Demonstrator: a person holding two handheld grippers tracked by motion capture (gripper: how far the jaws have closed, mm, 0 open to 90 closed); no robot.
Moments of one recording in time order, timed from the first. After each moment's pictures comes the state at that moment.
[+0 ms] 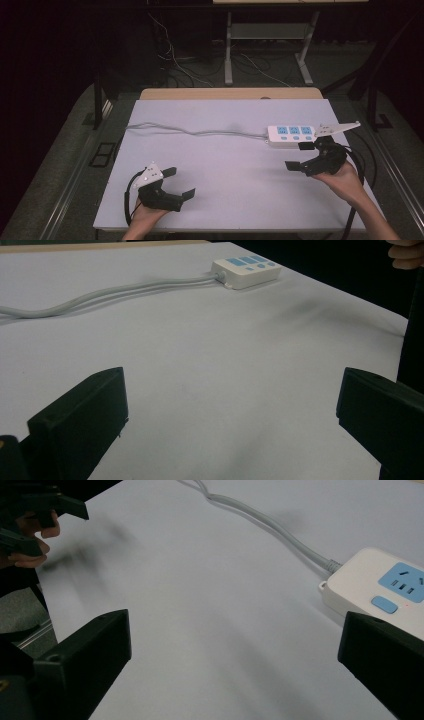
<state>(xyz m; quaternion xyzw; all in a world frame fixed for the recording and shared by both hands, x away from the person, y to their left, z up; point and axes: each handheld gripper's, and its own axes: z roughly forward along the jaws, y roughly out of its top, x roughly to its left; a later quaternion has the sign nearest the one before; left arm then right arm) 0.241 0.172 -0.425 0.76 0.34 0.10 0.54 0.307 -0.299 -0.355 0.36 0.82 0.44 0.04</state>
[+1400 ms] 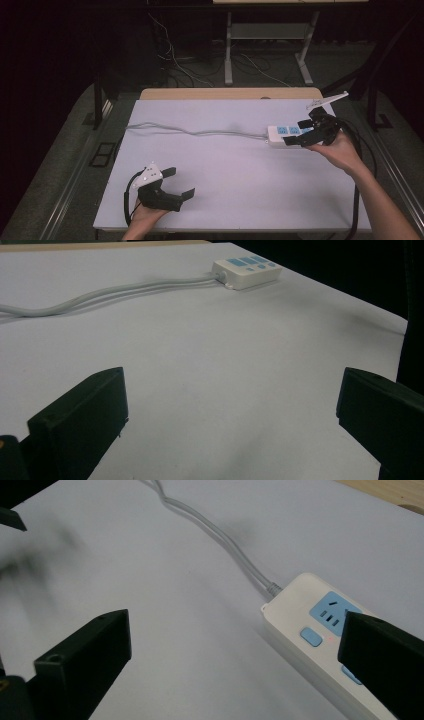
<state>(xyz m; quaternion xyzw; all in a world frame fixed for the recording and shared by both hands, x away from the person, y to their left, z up) 0.241 0.173 -0.425 0.76 0.34 0.10 0.54 0.375 -0.299 -0.333 0.38 0.84 0.38 0.05</state>
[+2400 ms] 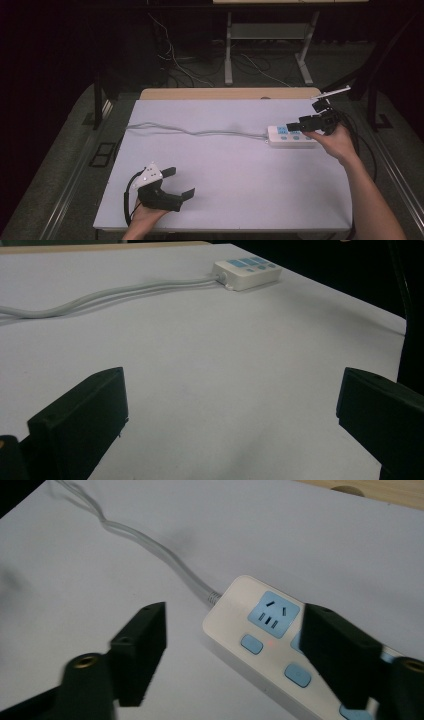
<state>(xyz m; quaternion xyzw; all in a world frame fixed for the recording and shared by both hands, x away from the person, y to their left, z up) 0.241 0.173 -0.425 0.76 0.34 0.11 0.54 0.415 -0.321 -0.351 0.47 0.80 0.38 0.05</state>
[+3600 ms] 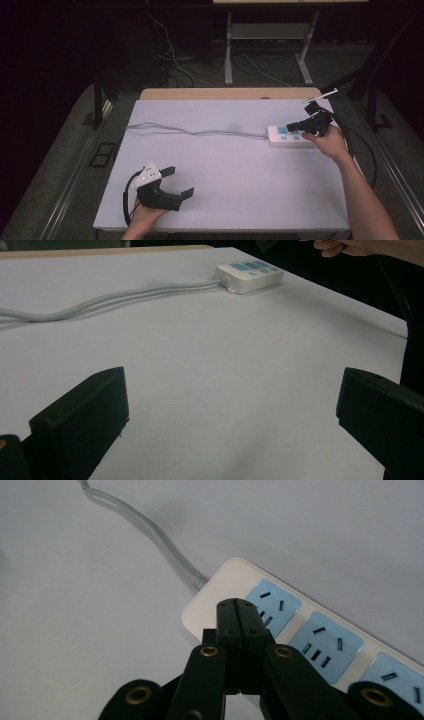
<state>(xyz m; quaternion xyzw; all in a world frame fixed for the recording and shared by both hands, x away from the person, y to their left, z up) 0.241 0.175 -0.424 0.76 0.34 0.11 0.55 0.438 -0.319 -0.382 0.44 0.82 0.35 0.03</state>
